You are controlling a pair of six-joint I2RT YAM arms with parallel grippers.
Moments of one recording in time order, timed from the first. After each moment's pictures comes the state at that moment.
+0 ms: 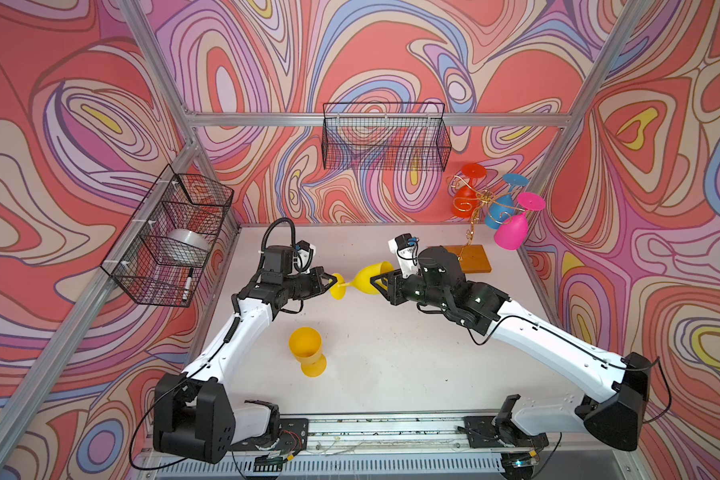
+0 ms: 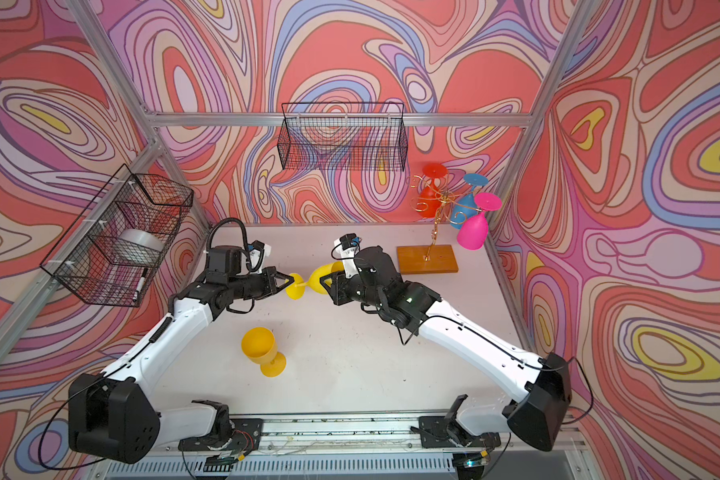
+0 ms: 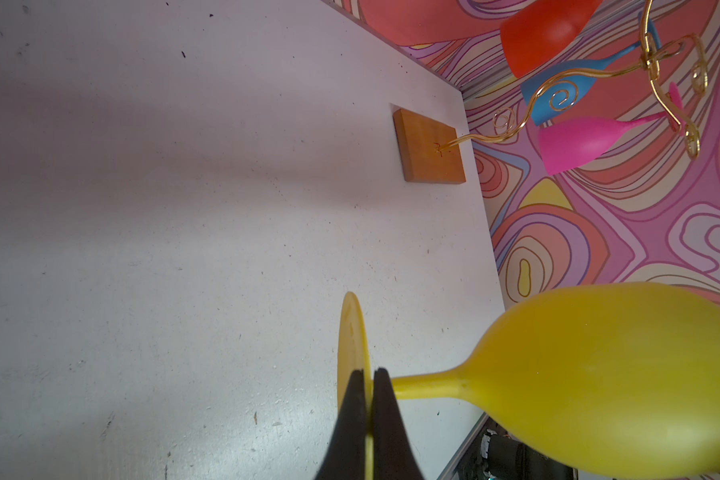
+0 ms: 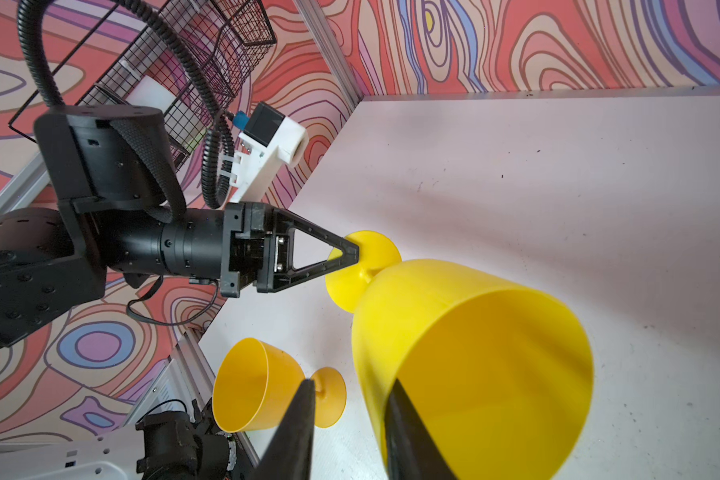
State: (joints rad) left arm -0.17 1.29 0.99 -0.40 0.60 -0.52; right arm 0.81 1.34 1.26 -0.34 -0.12 0.52
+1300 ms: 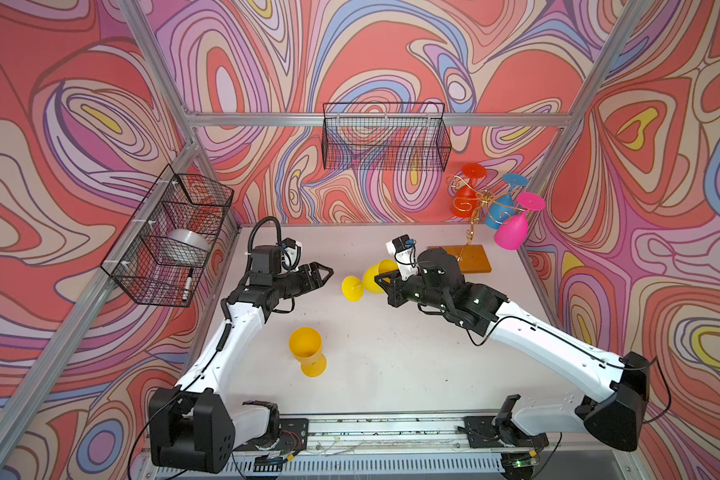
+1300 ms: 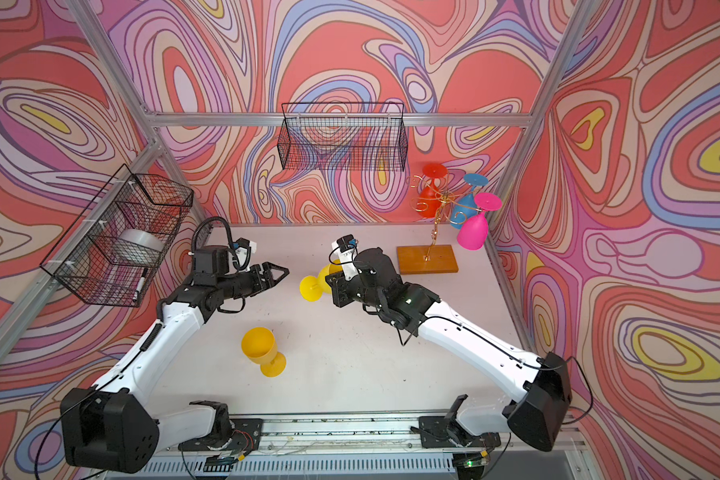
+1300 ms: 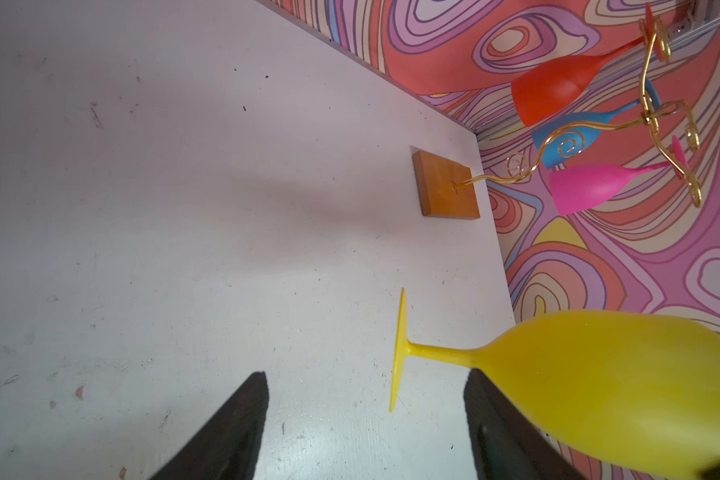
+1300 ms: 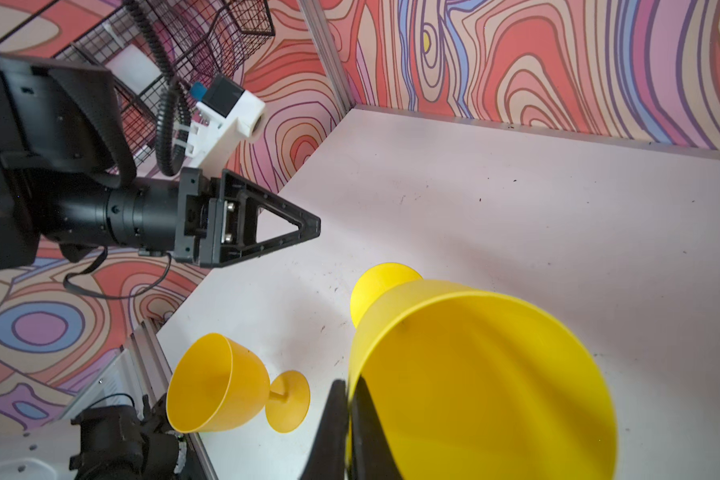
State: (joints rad) left arm -0.09 1.24 0.98 -0.41 0.55 -0.52; right arm 0.81 1.33 1.23 -0.34 -0.10 0.34
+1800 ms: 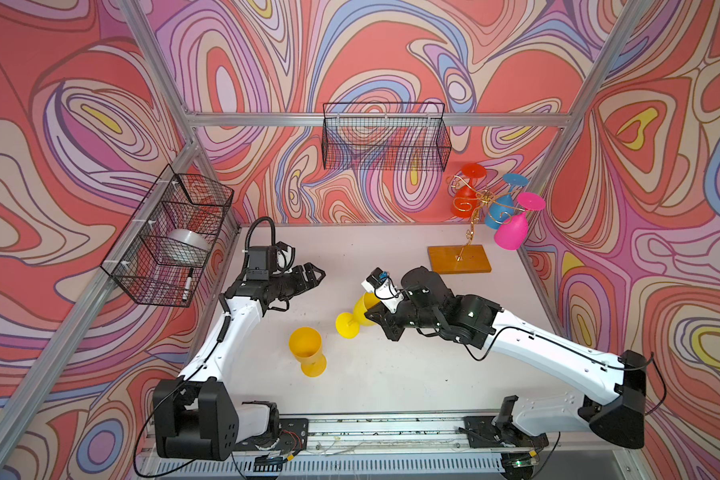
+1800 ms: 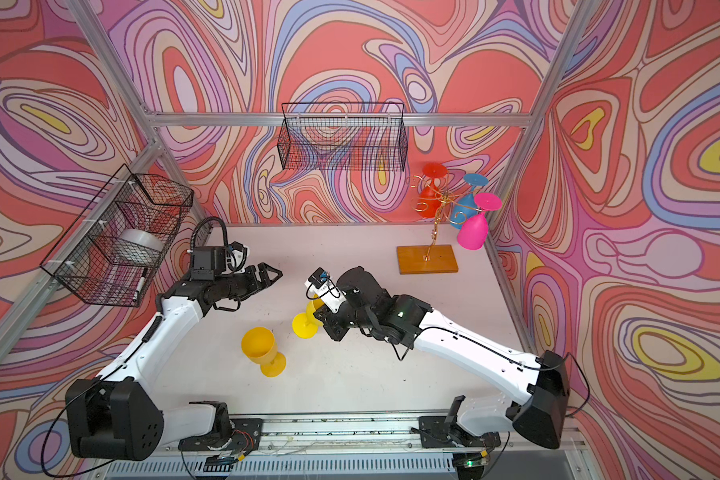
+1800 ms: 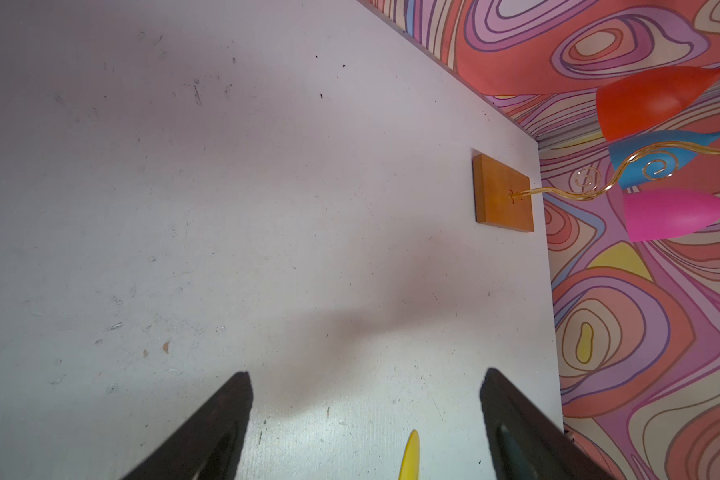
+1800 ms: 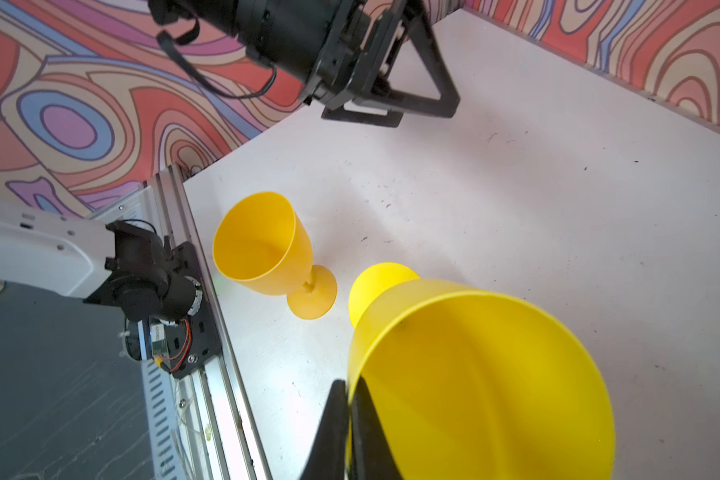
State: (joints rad) left arm -0.04 1.29 1.02 -0.51 0.47 -0.50; right arm 0.97 1.34 1.24 -0.53 -0.18 0.09
